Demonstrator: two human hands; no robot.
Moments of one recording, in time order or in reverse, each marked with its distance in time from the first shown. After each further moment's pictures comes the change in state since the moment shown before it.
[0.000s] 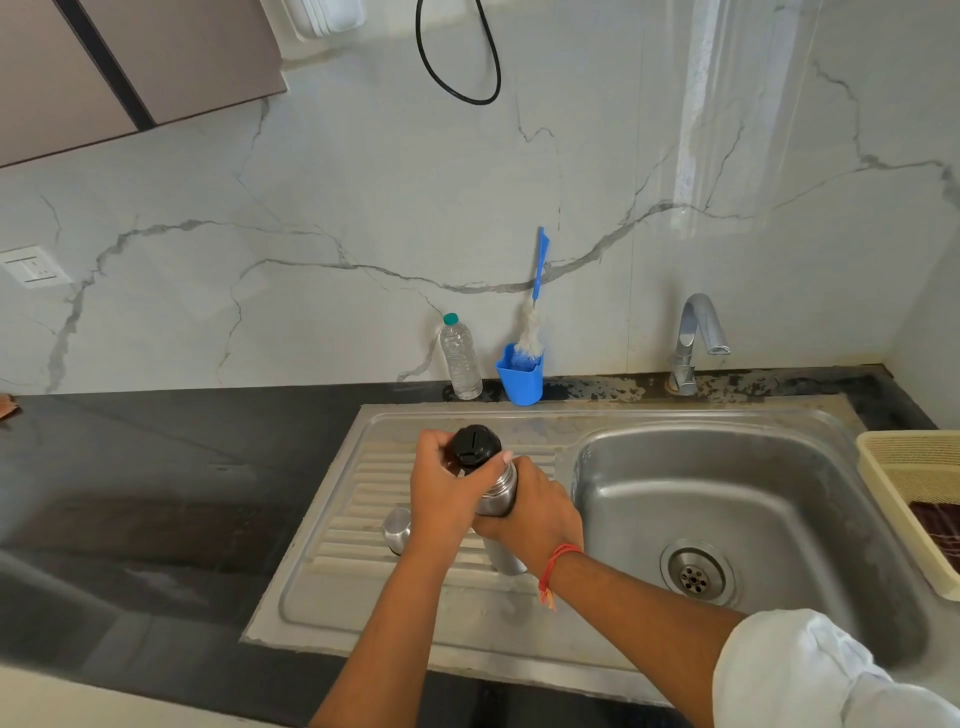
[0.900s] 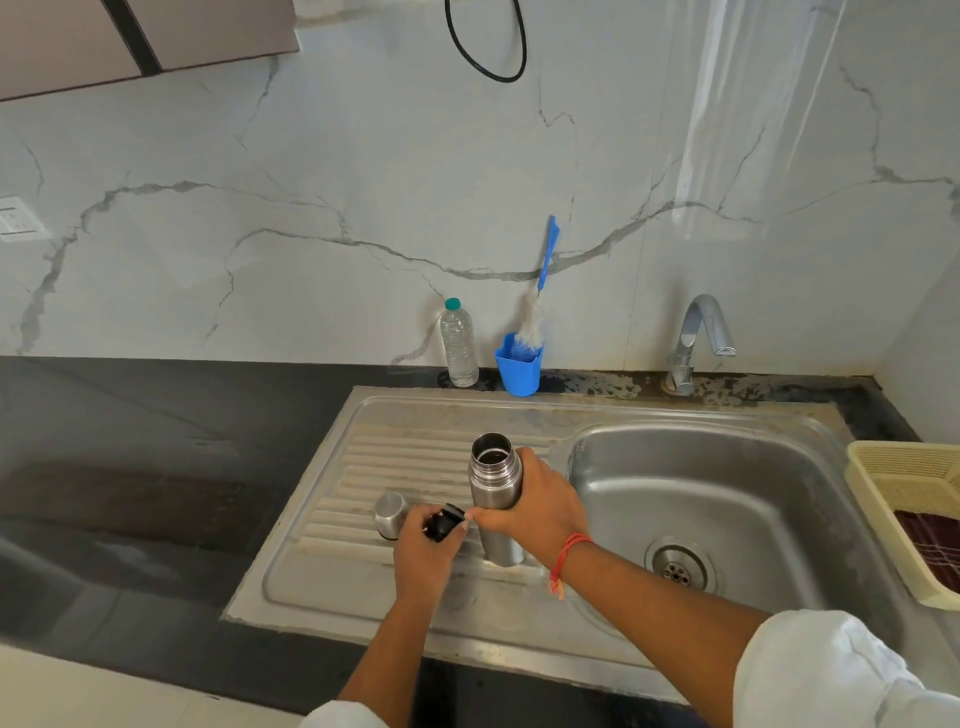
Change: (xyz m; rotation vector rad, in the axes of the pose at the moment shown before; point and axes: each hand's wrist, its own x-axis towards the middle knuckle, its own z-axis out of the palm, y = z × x) left_hand -0.022 -0.131 -0.020 0.202 0.051 -0.289; right_hand 0.000 0.004 -0.012 -0.014 -0.040 -0.055
